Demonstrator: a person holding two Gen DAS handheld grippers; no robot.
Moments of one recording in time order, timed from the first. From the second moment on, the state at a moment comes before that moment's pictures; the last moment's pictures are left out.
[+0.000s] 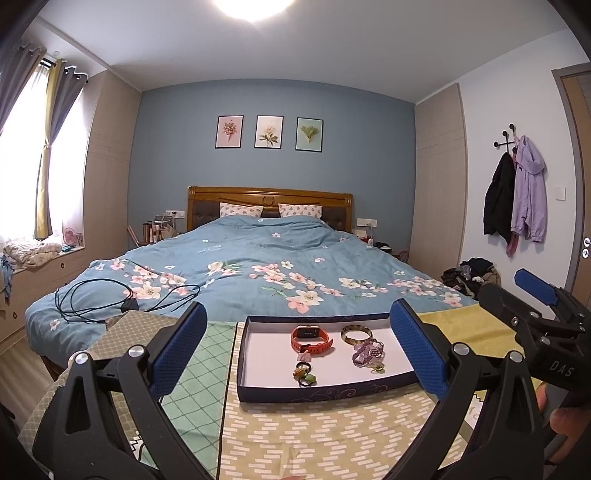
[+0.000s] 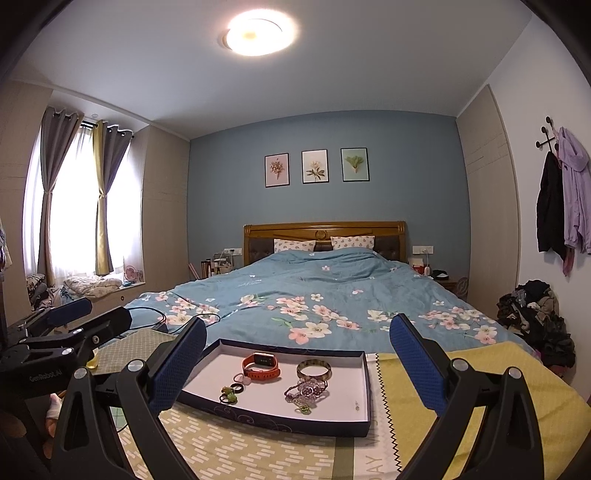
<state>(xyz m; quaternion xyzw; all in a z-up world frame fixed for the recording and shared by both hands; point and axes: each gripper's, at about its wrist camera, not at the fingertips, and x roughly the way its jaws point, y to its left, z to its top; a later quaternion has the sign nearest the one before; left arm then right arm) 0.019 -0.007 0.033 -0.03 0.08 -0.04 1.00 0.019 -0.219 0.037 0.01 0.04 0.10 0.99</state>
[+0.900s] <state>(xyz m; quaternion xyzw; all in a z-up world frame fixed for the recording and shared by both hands) 0.017 -0.006 0.036 -0.03 0.09 -0.04 0.99 0.022 -0.218 0.036 0.01 0.06 0.10 0.99</state>
